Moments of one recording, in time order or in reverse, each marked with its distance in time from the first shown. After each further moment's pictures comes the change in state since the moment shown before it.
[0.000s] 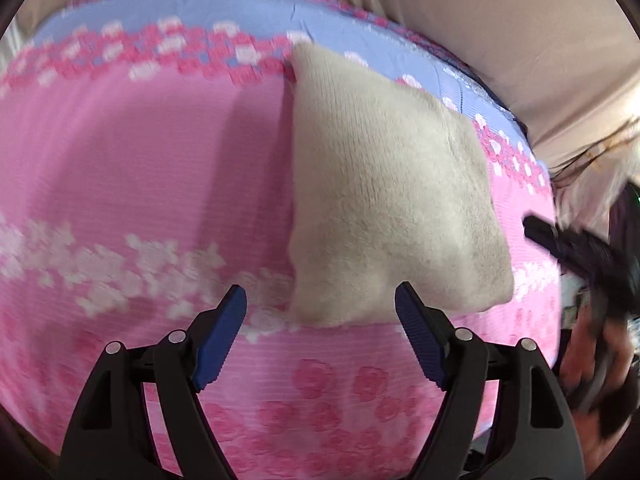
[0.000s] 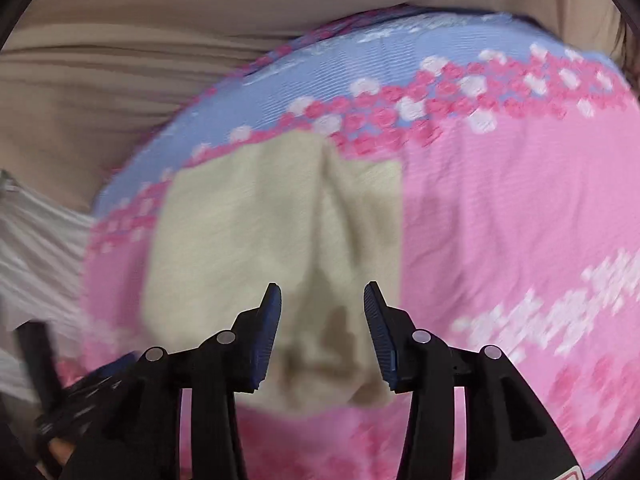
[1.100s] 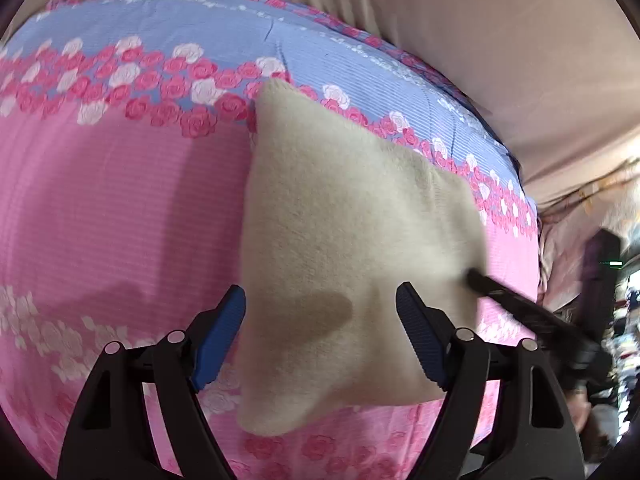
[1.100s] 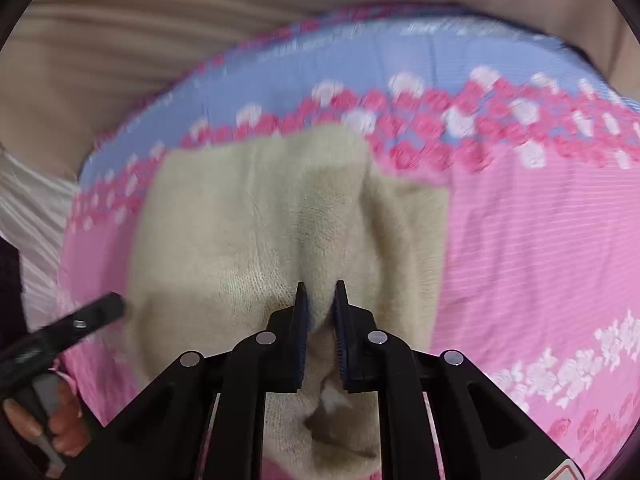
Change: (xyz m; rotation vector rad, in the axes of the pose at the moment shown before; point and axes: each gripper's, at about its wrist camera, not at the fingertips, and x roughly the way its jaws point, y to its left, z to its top) left arm 0.023 -0.015 0.063 -0.024 -0.019 -0.049; right arm 0.018 0.011 0.063 -0.094 -0.021 -0.130
